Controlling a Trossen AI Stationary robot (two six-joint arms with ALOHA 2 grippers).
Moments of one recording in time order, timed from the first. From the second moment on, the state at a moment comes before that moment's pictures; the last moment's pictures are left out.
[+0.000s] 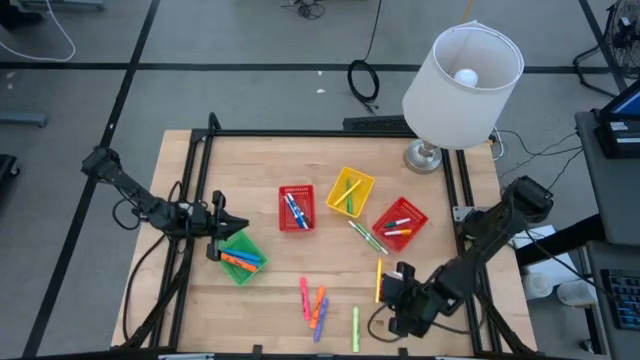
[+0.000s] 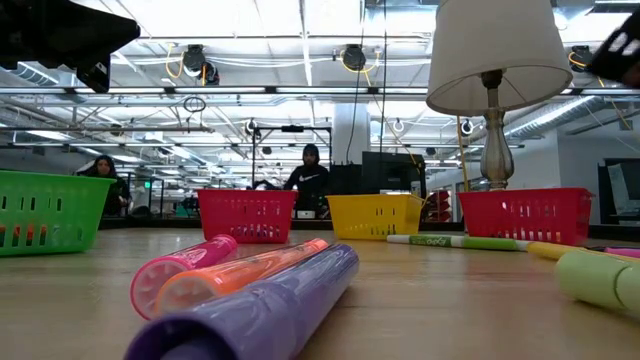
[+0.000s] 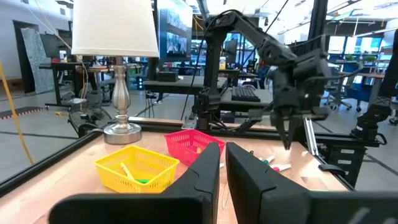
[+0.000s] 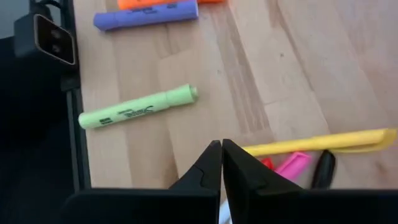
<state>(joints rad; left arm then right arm) -0.62 0.42 0.06 0.53 -0.66 0.04 0.81 1.60 1.02 -0.51 0.37 1.03</state>
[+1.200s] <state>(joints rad) -0.62 0.42 0.06 0.49 -0.66 0.02 0.71 1.60 0.96 -0.35 0.50 0.97</state>
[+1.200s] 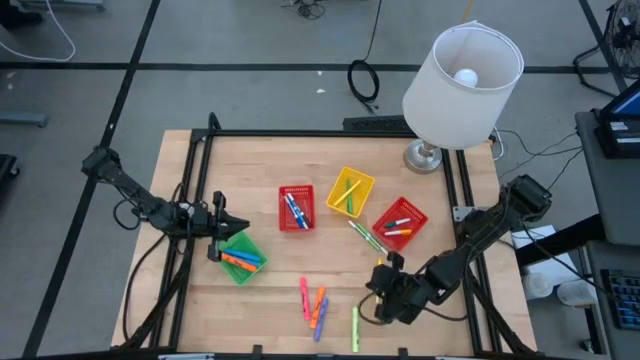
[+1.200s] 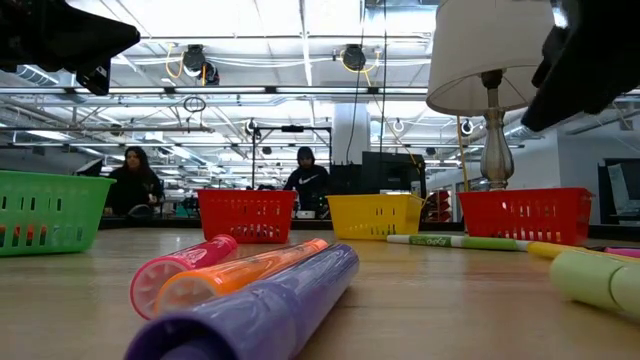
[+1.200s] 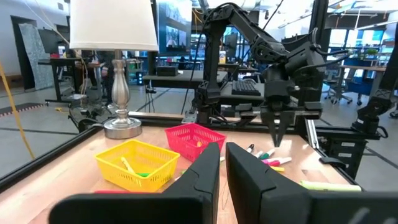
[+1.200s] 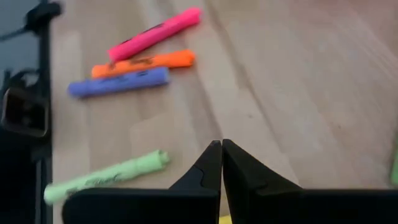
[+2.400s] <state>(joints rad) -0.62 0.42 0.06 0.49 -0.66 0.02 0.52 1.64 0.95 -0.69 0.20 1.35</state>
